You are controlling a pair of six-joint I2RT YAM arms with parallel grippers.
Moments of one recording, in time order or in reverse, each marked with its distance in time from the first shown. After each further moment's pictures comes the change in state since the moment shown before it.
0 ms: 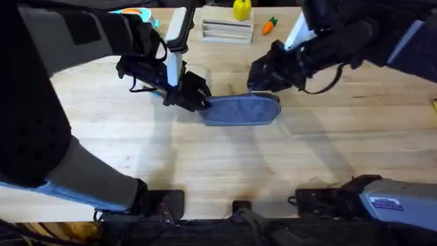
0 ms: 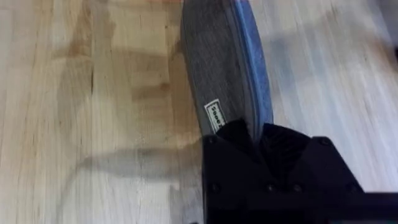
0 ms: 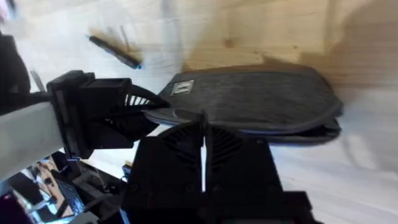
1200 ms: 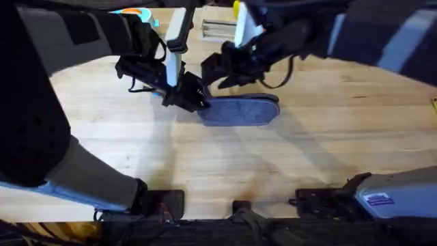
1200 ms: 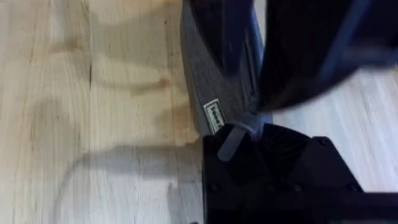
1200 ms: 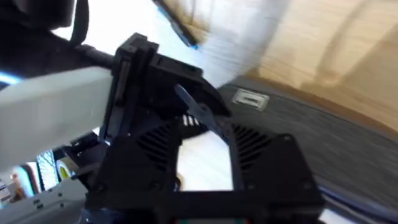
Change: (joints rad) left arm 0.006 0.000 0.000 -0.005 -0.012 -0.003; right arm 0.190 0.200 0.167 0.106 -0.056 -0.182
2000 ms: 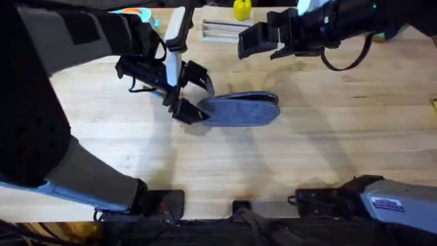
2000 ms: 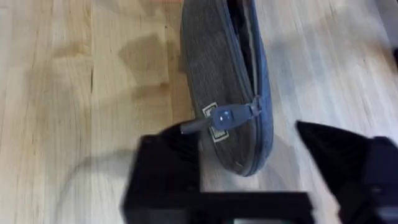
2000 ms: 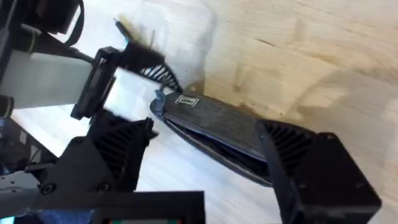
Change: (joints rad) left arm -0.001 0.000 0.000 0.000 0.014 0.003; right arm -0.234 -0.230 0.015 -0.168 0.063 -0.321
